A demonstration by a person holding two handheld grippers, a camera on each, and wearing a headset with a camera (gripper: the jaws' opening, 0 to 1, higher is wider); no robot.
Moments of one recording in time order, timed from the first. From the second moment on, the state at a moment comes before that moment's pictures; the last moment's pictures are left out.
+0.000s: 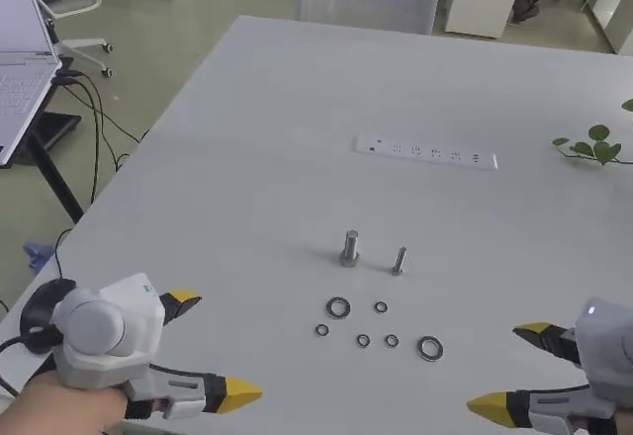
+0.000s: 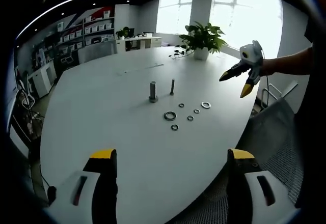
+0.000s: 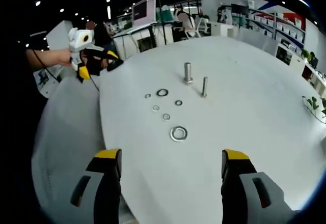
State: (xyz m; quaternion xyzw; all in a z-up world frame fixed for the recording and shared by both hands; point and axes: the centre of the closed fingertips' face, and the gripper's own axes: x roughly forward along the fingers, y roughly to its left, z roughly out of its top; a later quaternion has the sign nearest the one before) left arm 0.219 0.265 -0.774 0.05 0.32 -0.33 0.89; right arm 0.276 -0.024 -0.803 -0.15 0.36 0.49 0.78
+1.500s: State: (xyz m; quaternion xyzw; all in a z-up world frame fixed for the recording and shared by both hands) left arm 0.213 0.254 -0.777 0.09 0.33 -0.37 0.87; right arm 0.304 0.023 -0.853 -0.37 0.41 0.56 0.62
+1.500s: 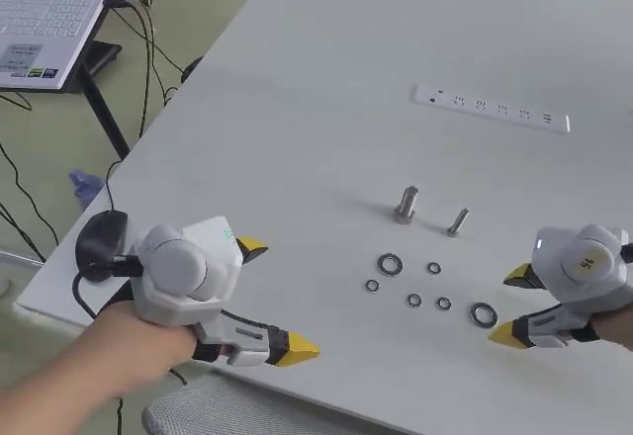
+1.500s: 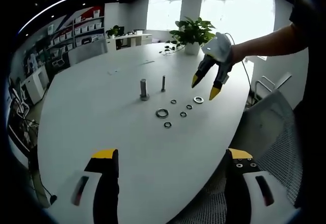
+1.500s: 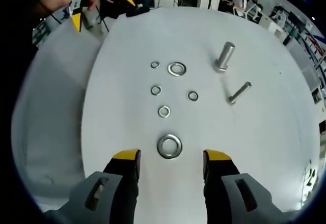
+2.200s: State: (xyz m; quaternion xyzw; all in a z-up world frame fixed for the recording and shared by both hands) left arm 0.212 0.262 -0.781 0.10 0.34 -0.37 0.86; right arm 0.306 0.026 -0.876 -0.41 0.42 0.57 0.58
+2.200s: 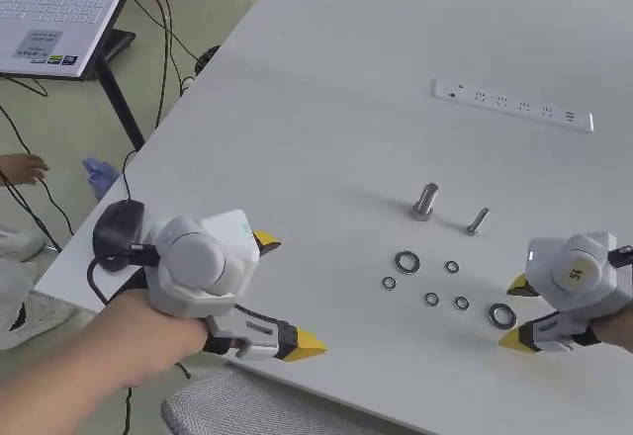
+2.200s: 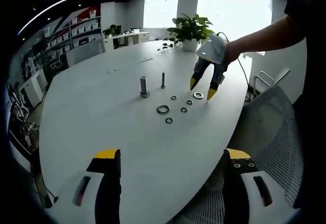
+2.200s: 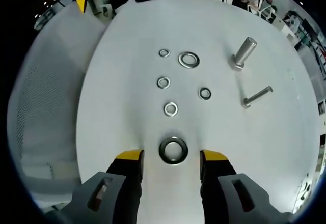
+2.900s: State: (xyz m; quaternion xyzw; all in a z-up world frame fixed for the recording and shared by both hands) left arm 0.213 0.258 -0.783 0.10 0.34 -0.38 0.85; right arm 0.303 0.029 -0.873 -0.43 0.42 0.57 0.57
